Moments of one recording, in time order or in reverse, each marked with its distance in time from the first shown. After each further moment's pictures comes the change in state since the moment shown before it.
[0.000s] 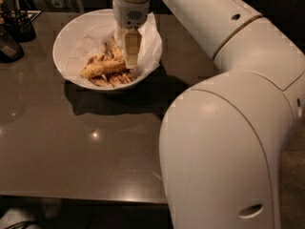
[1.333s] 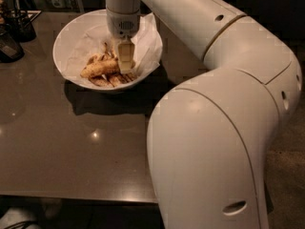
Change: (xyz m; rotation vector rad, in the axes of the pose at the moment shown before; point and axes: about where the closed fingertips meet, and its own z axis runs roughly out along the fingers) arm -0.011 0.006 0.027 -0.057 0.045 0.008
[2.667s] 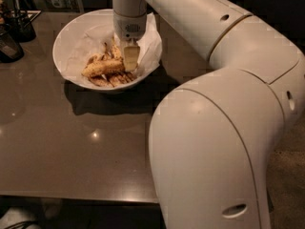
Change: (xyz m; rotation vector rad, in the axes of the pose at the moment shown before) arm 0.021 0.004 0.005 -0.006 0.016 0.038
